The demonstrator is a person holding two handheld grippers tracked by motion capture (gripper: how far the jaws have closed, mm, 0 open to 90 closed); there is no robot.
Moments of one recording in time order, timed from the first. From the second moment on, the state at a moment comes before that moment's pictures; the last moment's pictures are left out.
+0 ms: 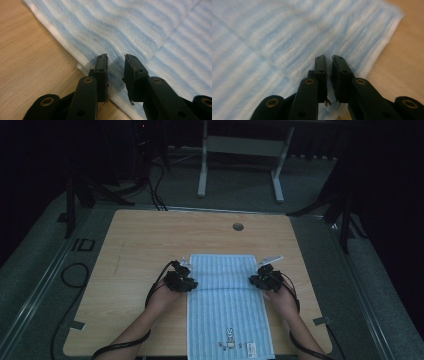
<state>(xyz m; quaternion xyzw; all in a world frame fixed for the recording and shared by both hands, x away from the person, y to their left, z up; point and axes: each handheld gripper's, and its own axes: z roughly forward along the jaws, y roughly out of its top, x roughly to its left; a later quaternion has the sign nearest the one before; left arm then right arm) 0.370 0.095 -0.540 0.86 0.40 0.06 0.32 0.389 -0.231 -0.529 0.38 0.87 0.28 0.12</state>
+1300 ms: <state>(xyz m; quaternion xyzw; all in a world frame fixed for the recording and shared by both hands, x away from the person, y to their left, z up) 0.434 0.135 -0.516 0.82 0.45 0.08 0.33 0.438 -0.207 -0.517 0.41 0.85 0.30 0.11</state>
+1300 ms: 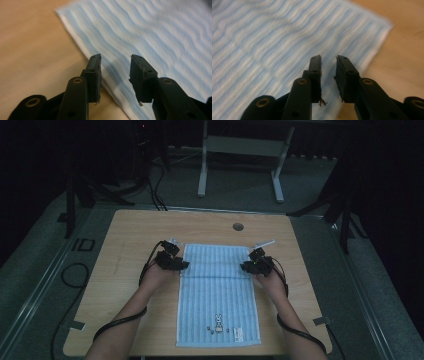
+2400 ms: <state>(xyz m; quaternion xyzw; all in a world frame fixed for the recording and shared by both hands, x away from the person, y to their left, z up) 0.514 0.119 -0.542 0.80 0.51 0.07 0.31 0.528 -0.192 -0.529 0.47 0.85 0.22 0.11</state>
